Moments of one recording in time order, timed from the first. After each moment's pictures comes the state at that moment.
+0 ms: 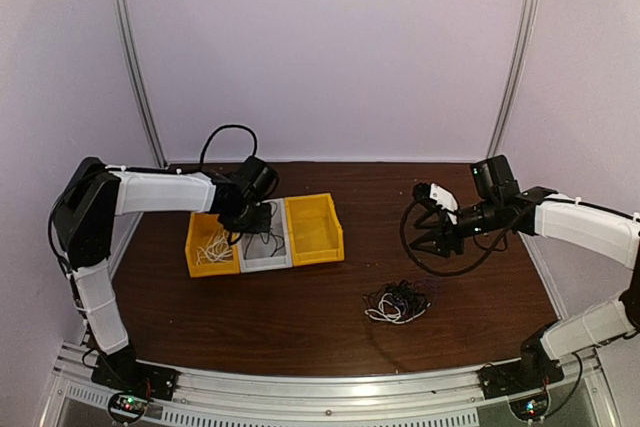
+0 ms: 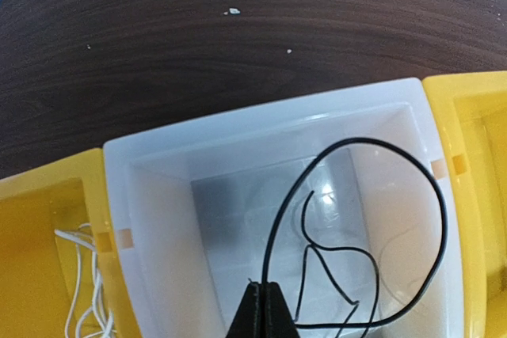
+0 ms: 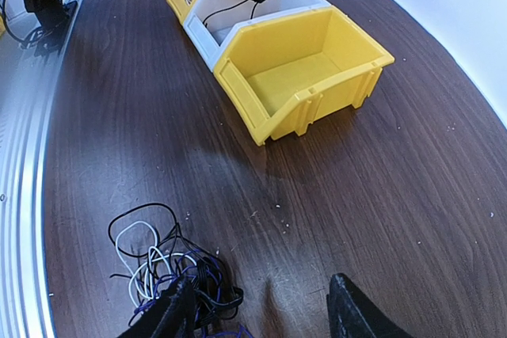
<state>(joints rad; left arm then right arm) -0.67 1.87 1.29 -0.45 -0.38 -0.53 0.39 1.28 0.85 -0.36 -0.66 -0.60</state>
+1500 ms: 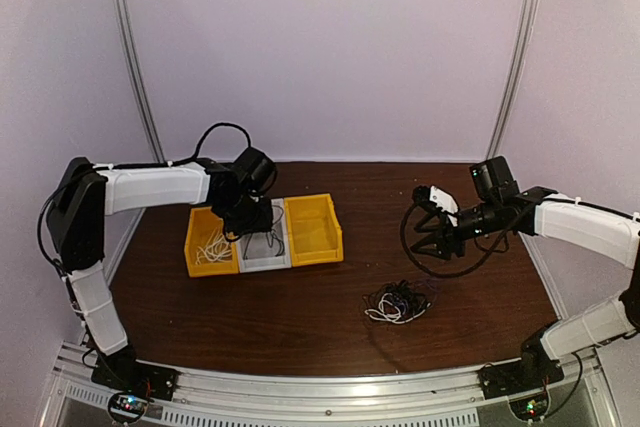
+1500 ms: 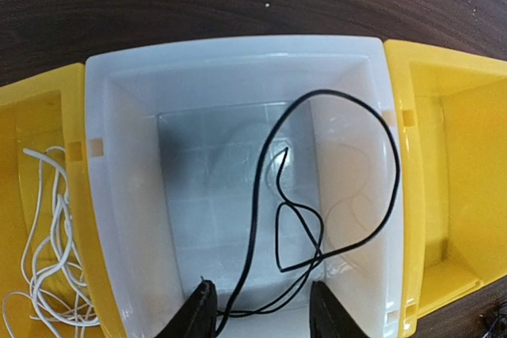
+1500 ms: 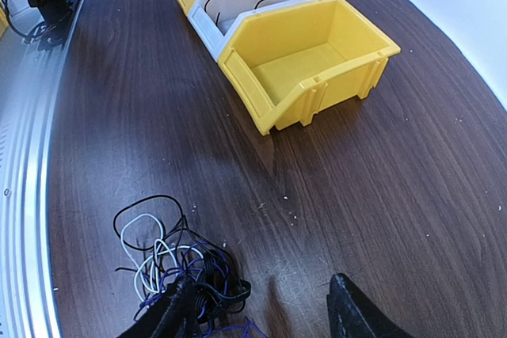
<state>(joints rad) -0.68 1.84 1.37 -0.61 -0.20 -0.73 0.39 1.28 0.85 -0.39 -0.66 -0.61</state>
